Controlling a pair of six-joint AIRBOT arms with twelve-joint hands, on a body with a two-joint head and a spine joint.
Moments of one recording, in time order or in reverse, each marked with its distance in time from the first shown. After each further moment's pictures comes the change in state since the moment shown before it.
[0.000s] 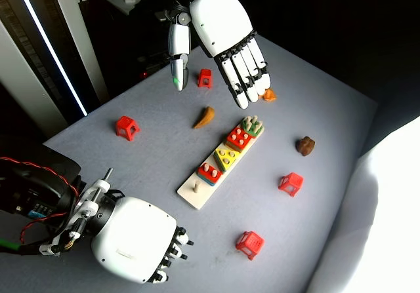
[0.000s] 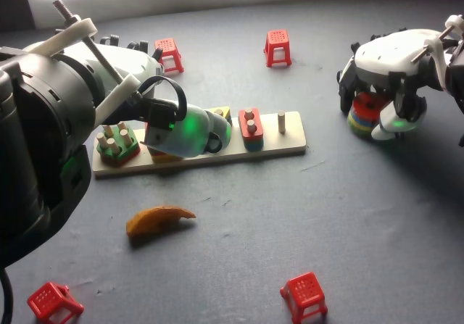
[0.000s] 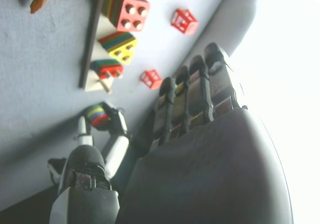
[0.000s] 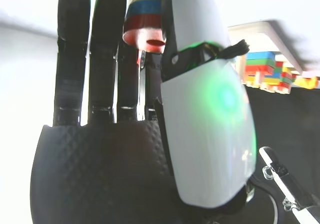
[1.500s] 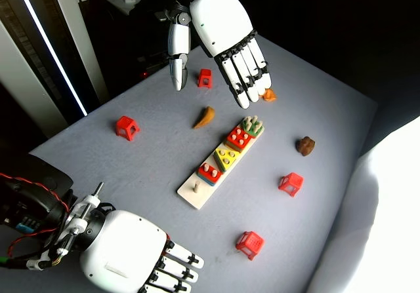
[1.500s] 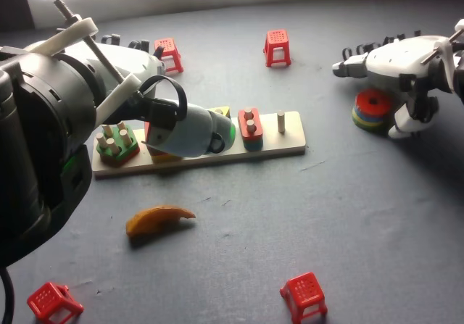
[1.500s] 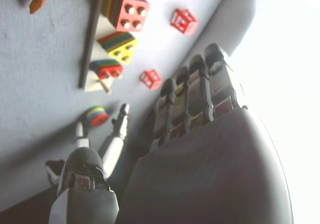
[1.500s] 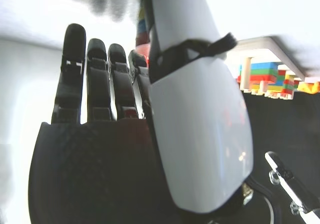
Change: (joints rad) left arm 0.000 0.000 0.000 0.002 -0.003 0.000; right arm -0.031 -0.017 0.045 -0.010 0.045 0.051
